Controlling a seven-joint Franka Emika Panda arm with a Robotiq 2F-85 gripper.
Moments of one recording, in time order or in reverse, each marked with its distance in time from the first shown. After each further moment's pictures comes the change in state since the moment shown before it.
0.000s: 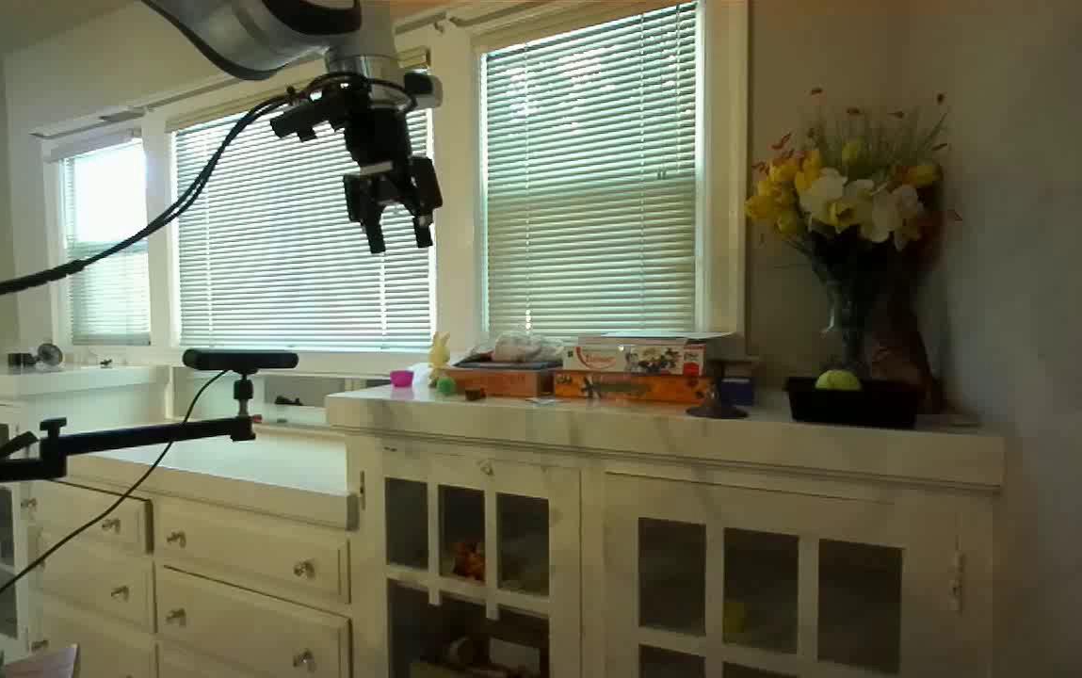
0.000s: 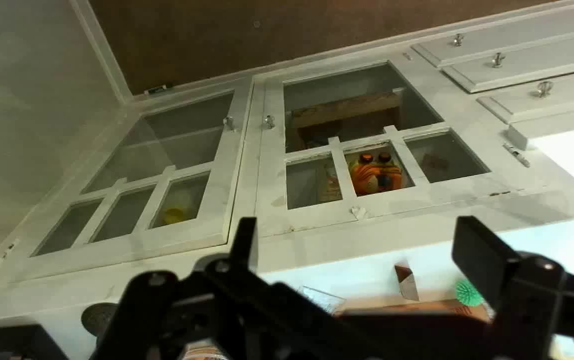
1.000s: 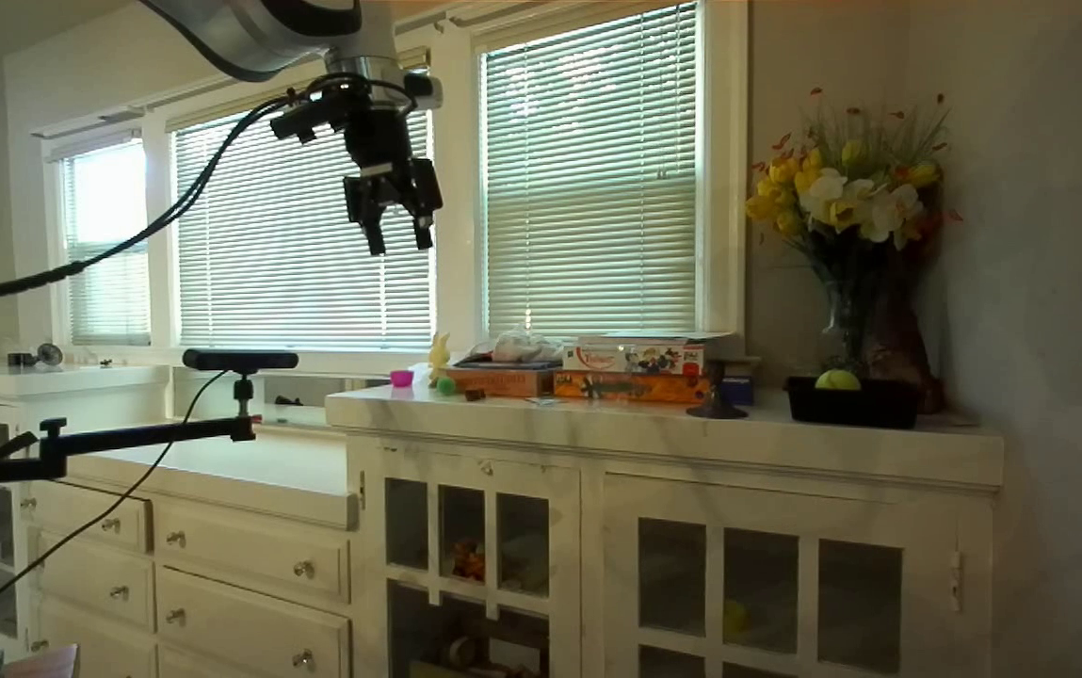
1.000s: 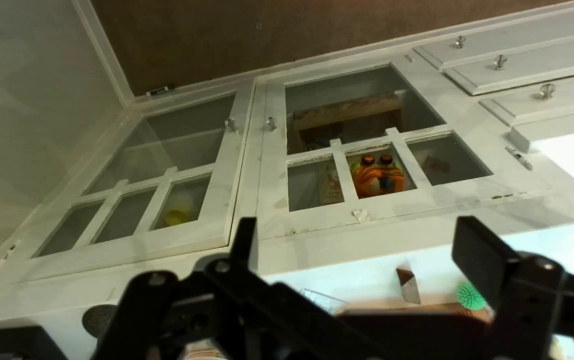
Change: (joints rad) arm -0.001 0.001 0.001 -0.003 -0.005 0.000 0.000
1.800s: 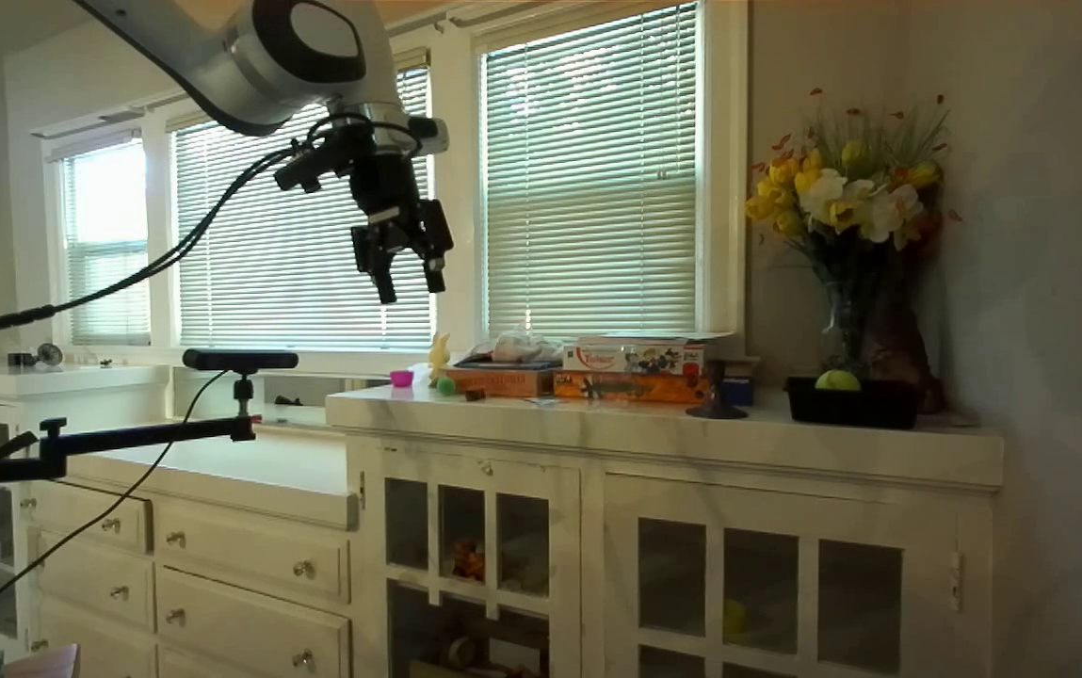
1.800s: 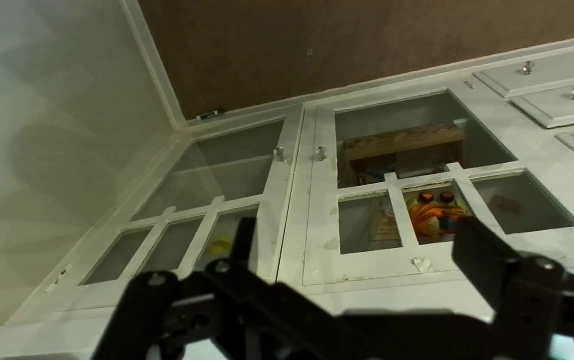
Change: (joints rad) arm -0.027 0.004 0.008 -0.142 -0.129 0.103 0.047
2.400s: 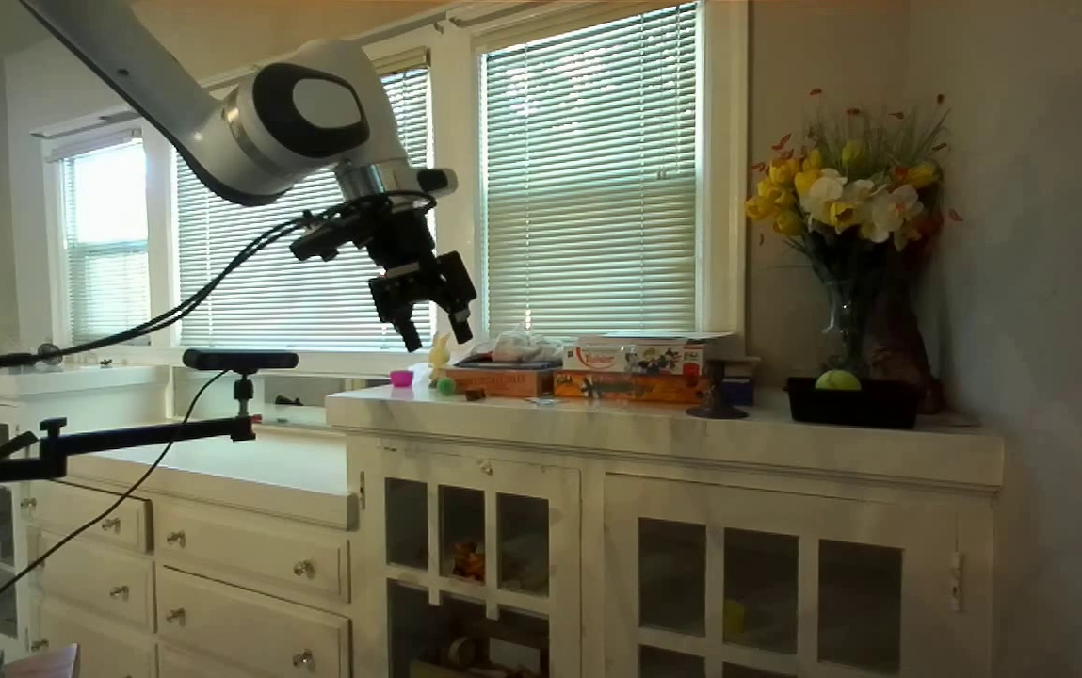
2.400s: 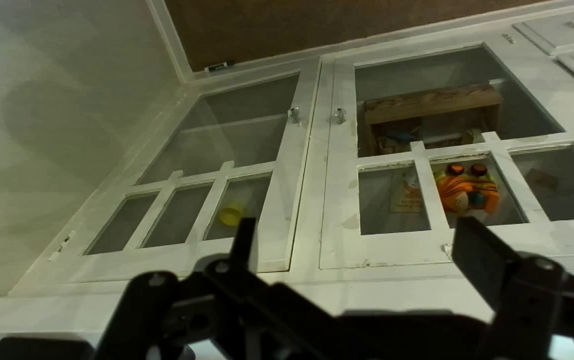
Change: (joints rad) arm -0.040 0.040 0.000 -0.179 -0.054 0.357 0.001
